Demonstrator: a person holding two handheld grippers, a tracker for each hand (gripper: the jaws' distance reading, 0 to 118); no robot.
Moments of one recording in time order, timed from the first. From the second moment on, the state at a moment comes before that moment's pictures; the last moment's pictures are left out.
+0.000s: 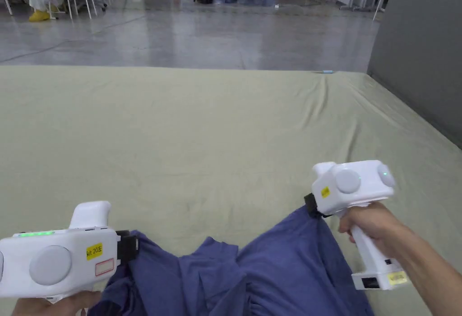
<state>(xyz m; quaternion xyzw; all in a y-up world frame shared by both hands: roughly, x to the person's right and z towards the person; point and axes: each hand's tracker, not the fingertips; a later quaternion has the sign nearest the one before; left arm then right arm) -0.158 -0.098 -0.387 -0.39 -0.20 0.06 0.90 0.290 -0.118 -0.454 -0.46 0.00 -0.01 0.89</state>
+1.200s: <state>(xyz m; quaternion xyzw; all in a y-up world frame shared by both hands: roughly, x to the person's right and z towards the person) -0.207 0.348 -0.568 -0.06 -0.08 0.11 0.99 0.335 0.375 -0.490 -0.09 -0.14 0.01 0.99</state>
